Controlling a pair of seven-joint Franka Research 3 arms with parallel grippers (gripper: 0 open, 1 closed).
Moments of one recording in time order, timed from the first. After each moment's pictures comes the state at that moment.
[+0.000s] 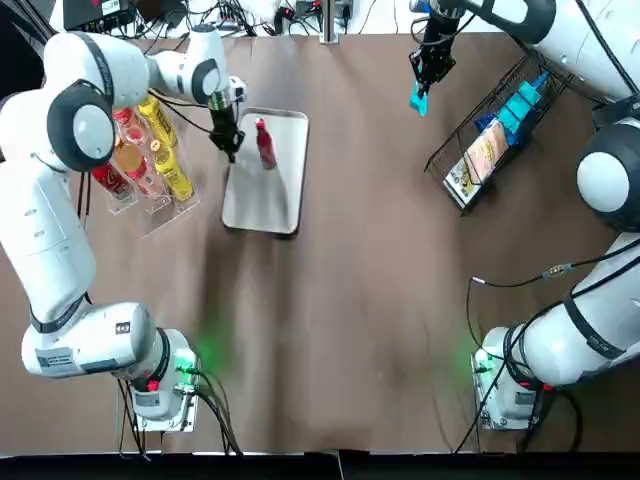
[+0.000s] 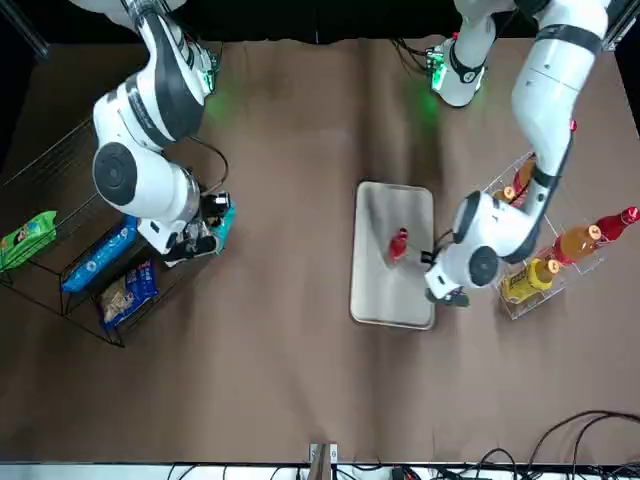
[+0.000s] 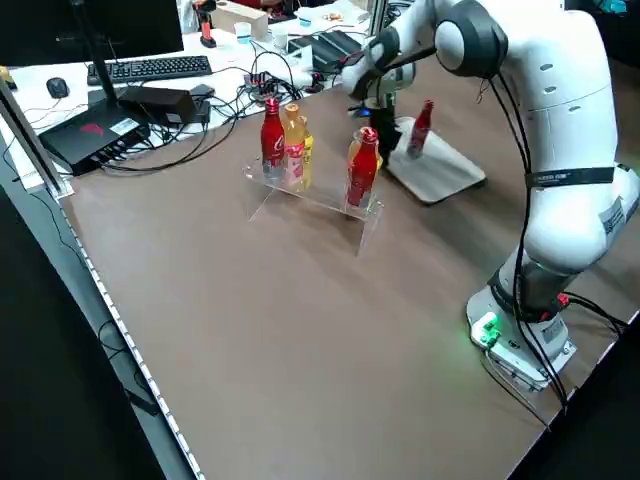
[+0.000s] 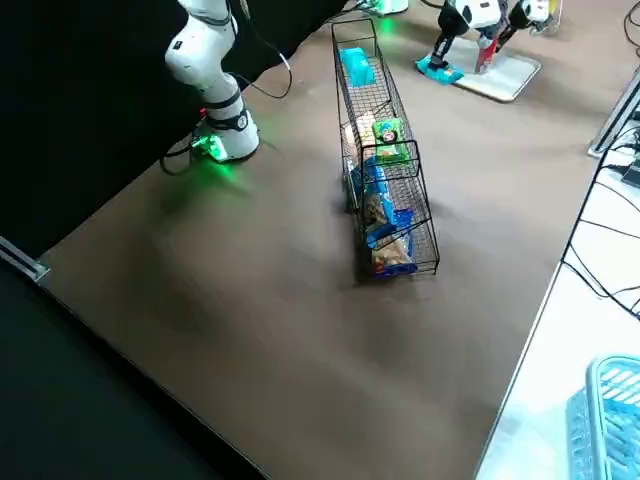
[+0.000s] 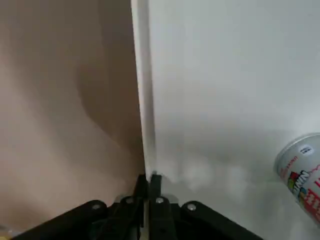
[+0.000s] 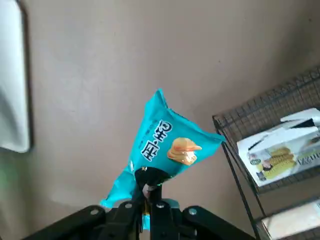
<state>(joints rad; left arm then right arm) 0.07 0.66 -0.40 -1.80 0.16 2.10 -0.26 0.29 0.31 0.11 -1.59 0.18 1.68 0.20</state>
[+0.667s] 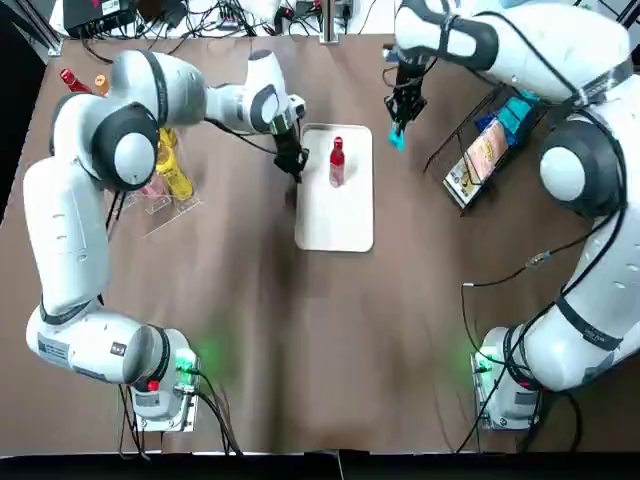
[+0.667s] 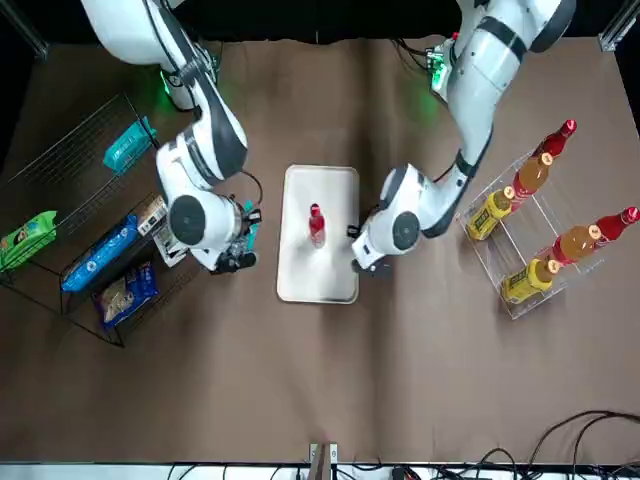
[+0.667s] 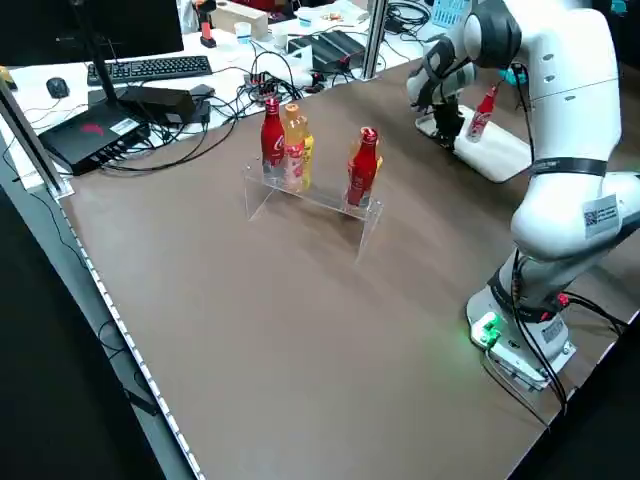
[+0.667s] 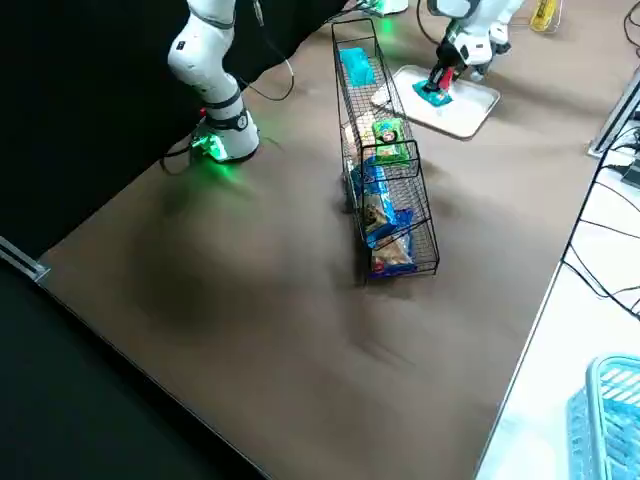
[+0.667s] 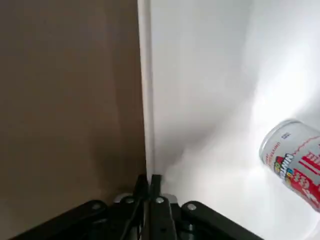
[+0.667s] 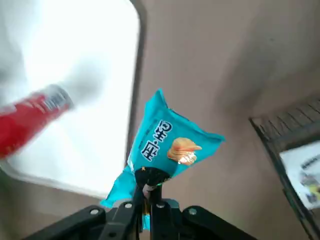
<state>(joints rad) -0.25 0.71 -0.40 -1.78 -0.16 2.30 -0.36 0.37 0.48 0.11 -1.59 0.18 1.75 0.25</state>
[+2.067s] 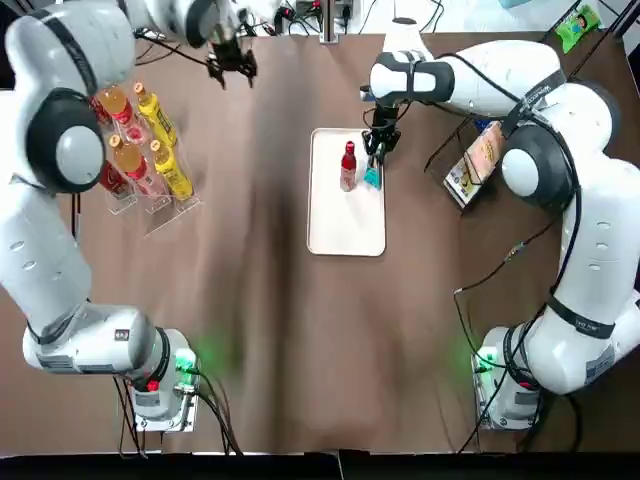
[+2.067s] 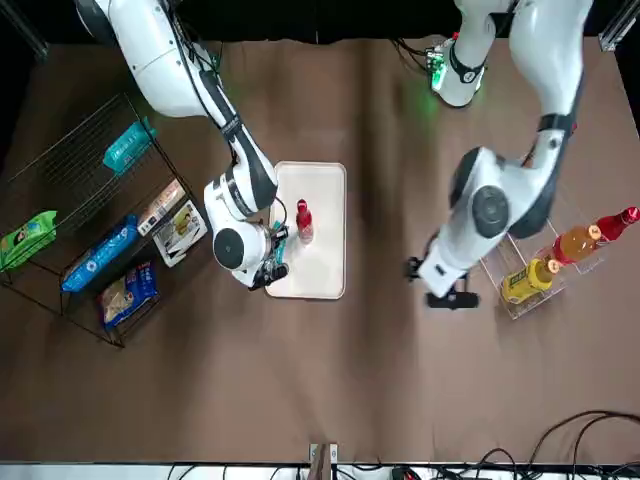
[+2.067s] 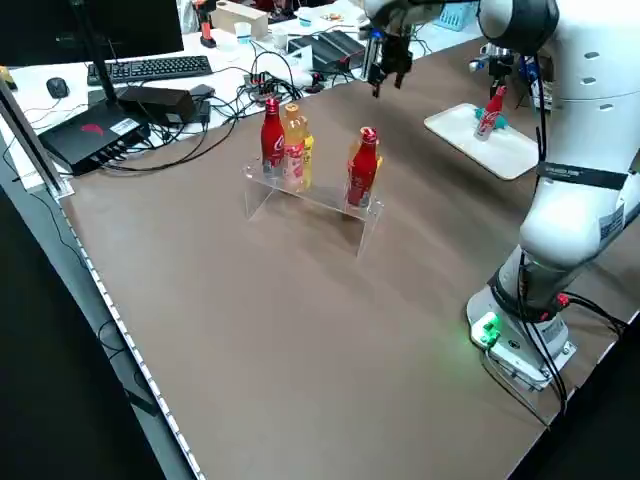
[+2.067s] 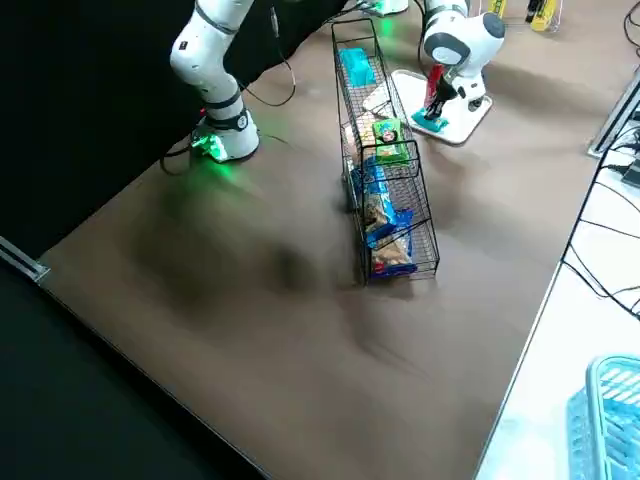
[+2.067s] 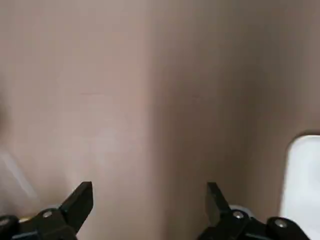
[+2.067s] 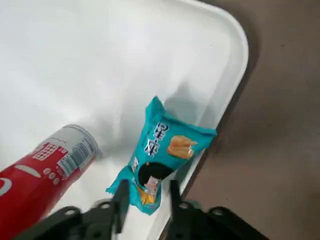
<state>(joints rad) -0.02 0.44 -0.38 -1.67 0.17 2.10 -0.43 0.44 0.69 0.11 -1.59 0.26 1.99 0.09</state>
